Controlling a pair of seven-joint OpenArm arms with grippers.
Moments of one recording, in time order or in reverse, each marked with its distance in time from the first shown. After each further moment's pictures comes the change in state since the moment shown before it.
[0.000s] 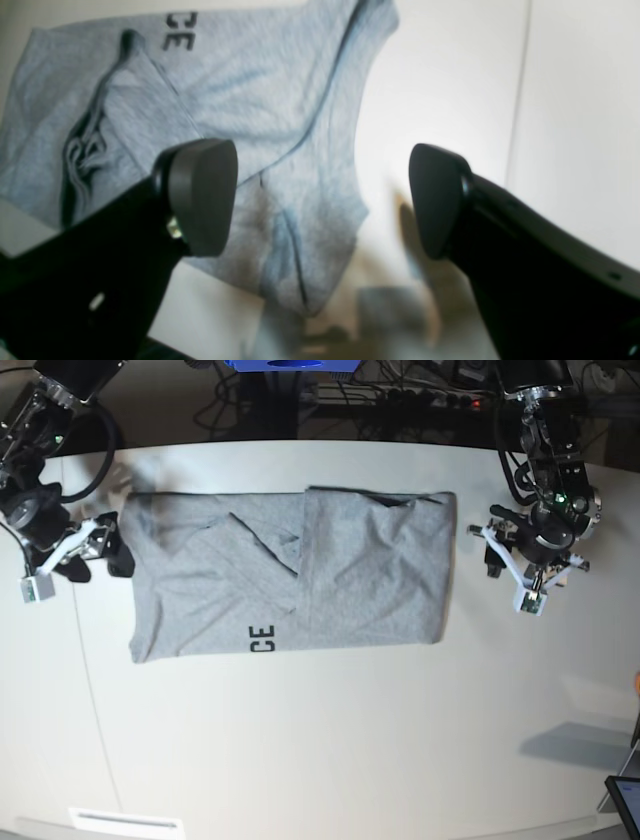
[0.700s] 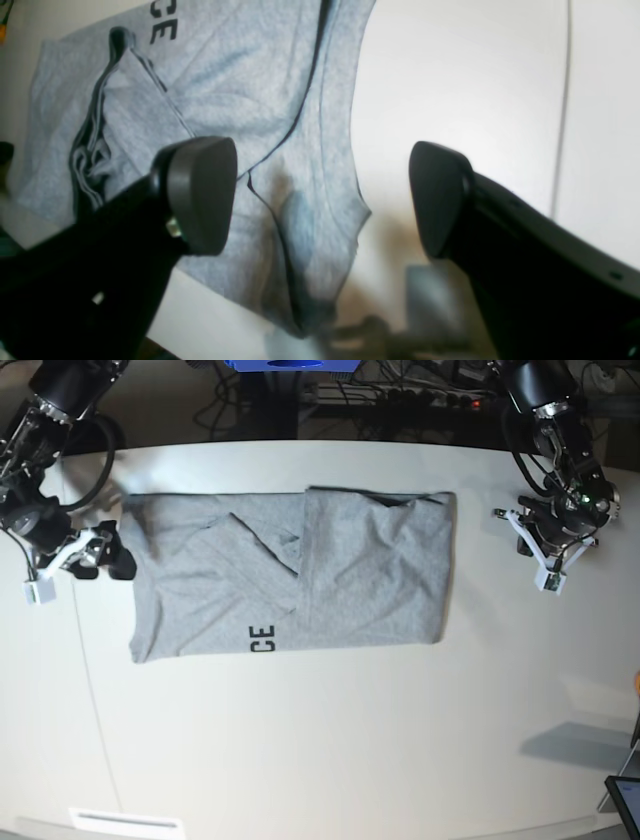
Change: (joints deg) left arm -3.3 1.1 -10.8 -16.7 0.1 -12.5 -2.4; right arm 3.4 1.8 0.1 -10.5 1.4 -0.1 0.0
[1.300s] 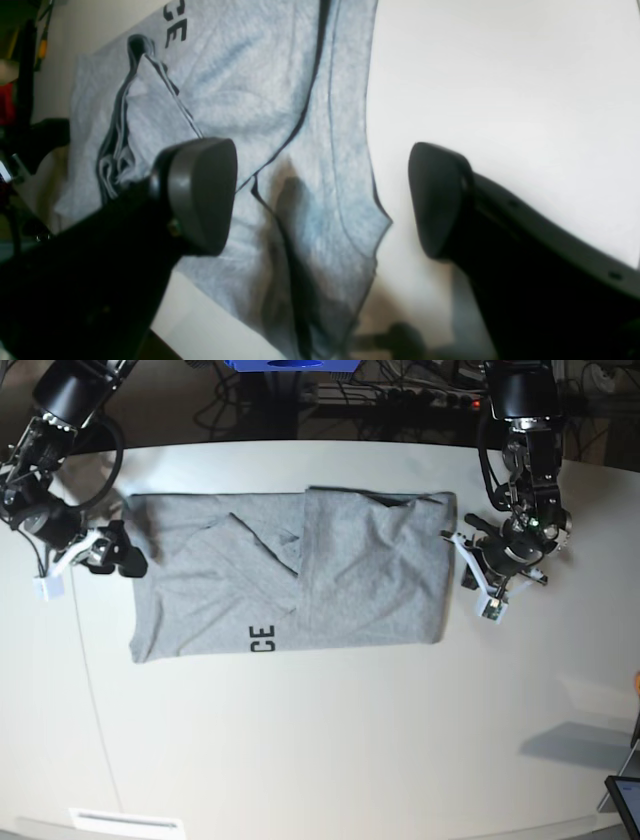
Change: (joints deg) left arm -2.1 -0.5 19.9 -0.5 0.2 8.5 -8.8; right arm 1.7 -0.2 0.0 -8.9 2.3 0.5 -0.1
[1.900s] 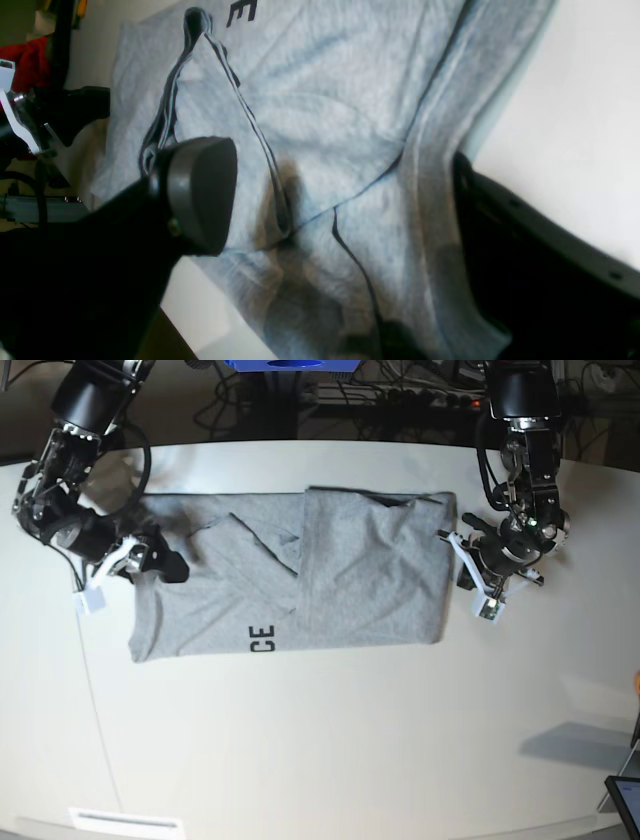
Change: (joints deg) left arm 0.0 0.0 0.3 0.0 -0.6 -0.1 -0.2; right arm 1.7 -3.0 -7.1 -0.2 0.2 0.4 -0.2
